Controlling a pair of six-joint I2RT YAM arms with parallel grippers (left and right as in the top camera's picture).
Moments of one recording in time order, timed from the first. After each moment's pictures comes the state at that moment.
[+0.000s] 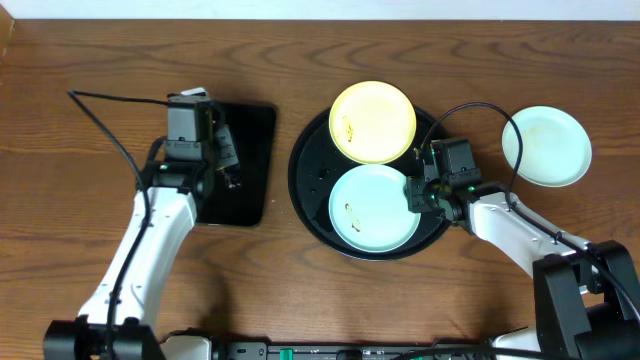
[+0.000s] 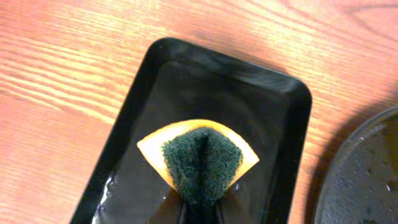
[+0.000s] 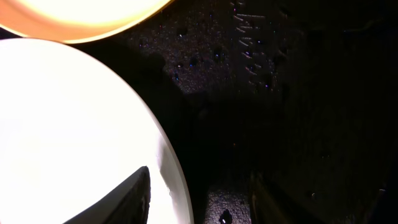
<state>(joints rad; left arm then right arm) -0.07 1.41 0.97 -0.42 -0.13 -0.27 0.28 1.63 0.76 -0.22 -0.11 0.20</state>
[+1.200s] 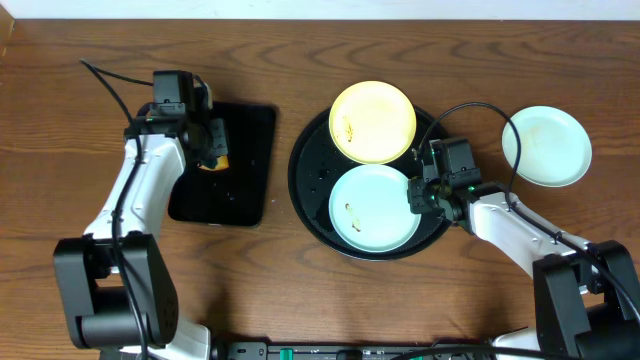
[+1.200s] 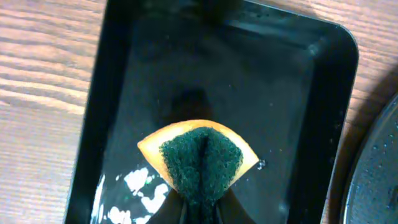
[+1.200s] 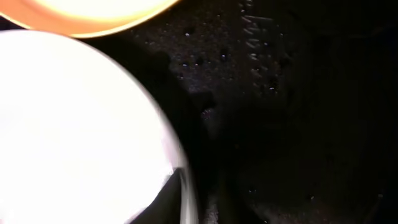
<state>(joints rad) 0.04 1.70 1.20 -0.63 0.08 -0.10 0.28 1.63 0.76 -0.22 -0.11 0.17</state>
